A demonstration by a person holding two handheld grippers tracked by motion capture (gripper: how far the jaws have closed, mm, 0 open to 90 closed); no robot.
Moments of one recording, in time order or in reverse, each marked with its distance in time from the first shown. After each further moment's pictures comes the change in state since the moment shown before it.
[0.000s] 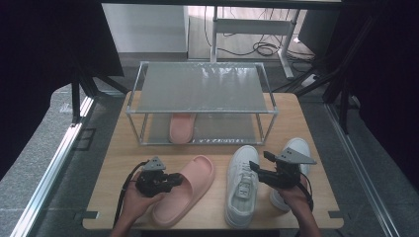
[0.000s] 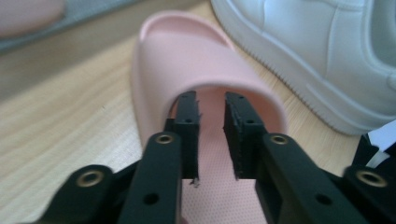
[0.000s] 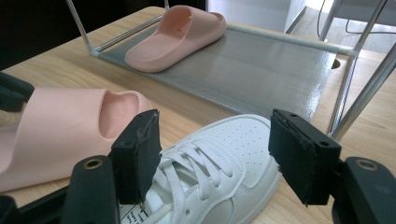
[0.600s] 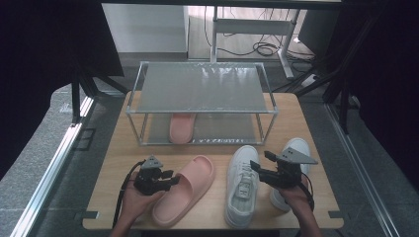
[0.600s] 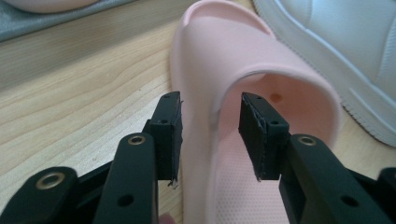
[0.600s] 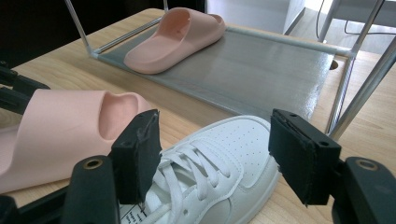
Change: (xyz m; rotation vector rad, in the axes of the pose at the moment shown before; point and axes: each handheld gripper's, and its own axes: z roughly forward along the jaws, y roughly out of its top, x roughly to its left) left arm 0.015 -0.010 0.012 0.039 0.084 -0.077; right arm -0.001 0.001 -0.002 -0.005 -0.001 0.004
